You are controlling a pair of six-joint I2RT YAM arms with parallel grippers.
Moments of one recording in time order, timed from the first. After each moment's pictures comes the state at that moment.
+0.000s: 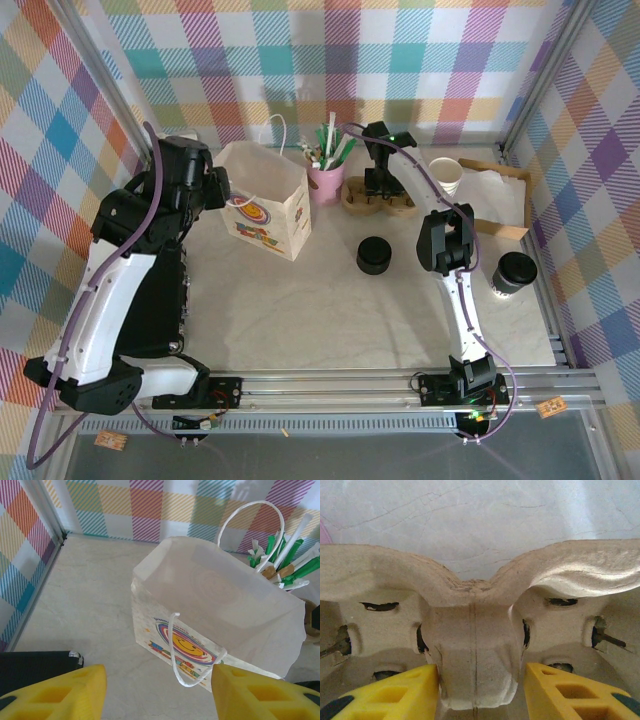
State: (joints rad) left arm -0.47 1.27 1.81 -1.21 -0.46 -0.41; right arm 0.35 2.46 2.43 -1.28 0.16 0.39
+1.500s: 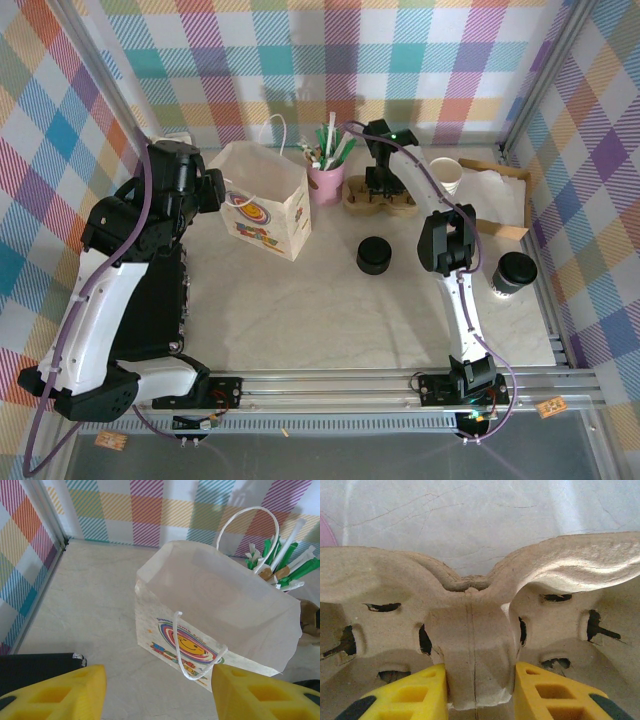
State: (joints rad) left arm -0.47 1.24 1.80 -1.21 -0.46 -0.40; right arm 0.35 2.44 2.44 -1.31 0.17 0.38
